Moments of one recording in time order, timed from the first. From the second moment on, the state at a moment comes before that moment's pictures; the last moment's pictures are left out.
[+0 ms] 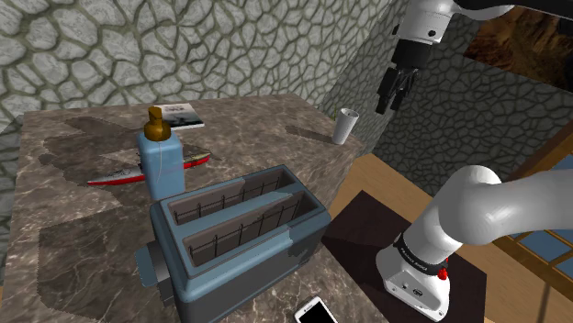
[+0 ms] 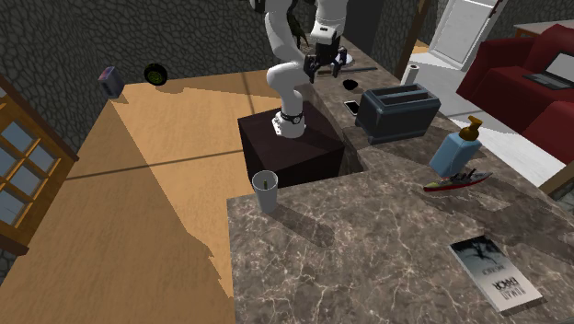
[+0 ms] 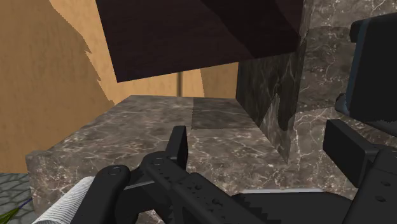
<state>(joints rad) 0.00 -0.81 -0.07 -2.36 0.02 1.43 0.05</state>
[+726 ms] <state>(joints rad) -0.04 -0.62 -0.18 -2.36 -0.09 1.65 -0.07</state>
